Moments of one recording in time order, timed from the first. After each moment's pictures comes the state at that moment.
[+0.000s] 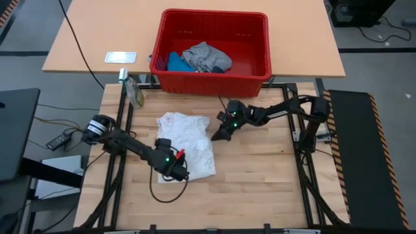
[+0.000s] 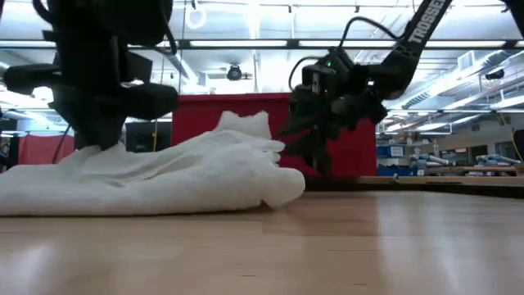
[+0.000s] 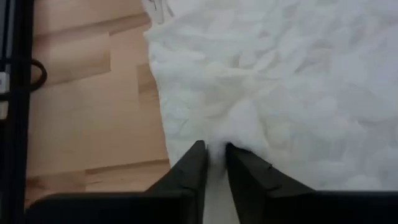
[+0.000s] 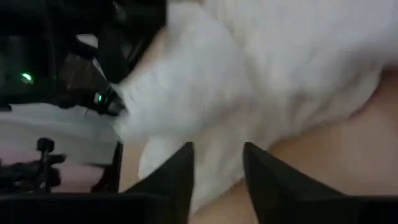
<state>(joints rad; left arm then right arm) -0.41 1.76 1.15 -1.25 -0.46 -1.88 -0.33 1.81 0.80 0.45 -0.71 0.62</state>
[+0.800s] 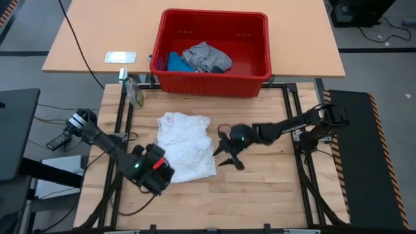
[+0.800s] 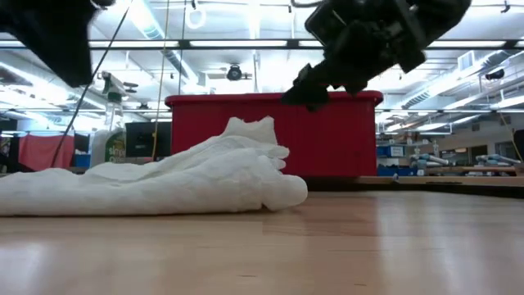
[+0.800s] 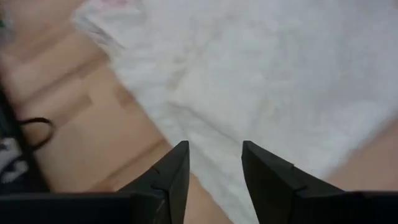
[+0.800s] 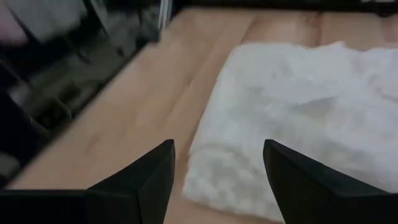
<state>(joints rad) -0.66 1.52 1.22 -1.33 -0.52 -1.64 0.05 1.60 0.80 0.26 -0.39 -0.09</state>
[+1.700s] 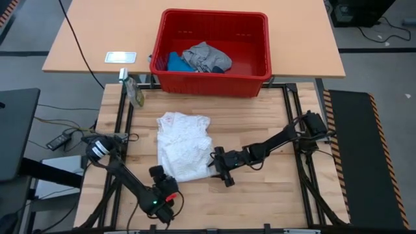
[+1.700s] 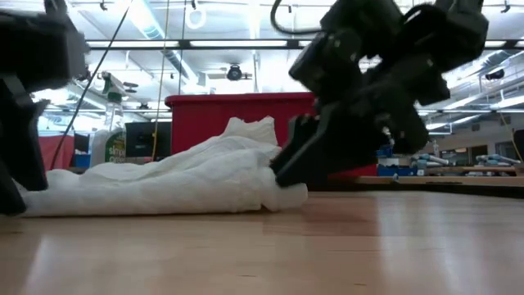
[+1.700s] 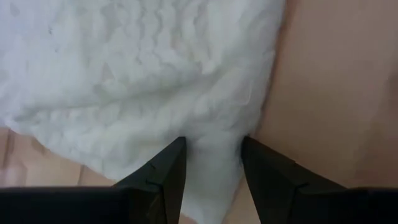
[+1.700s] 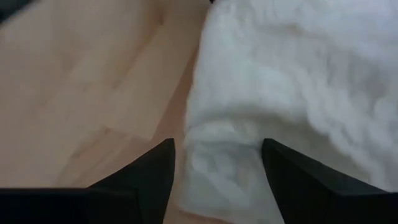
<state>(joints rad) -0.80 1.98 1.23 -1.06 -0.53 -1.11 0.25 1.91 0.83 0.46 0.00 -0.04</state>
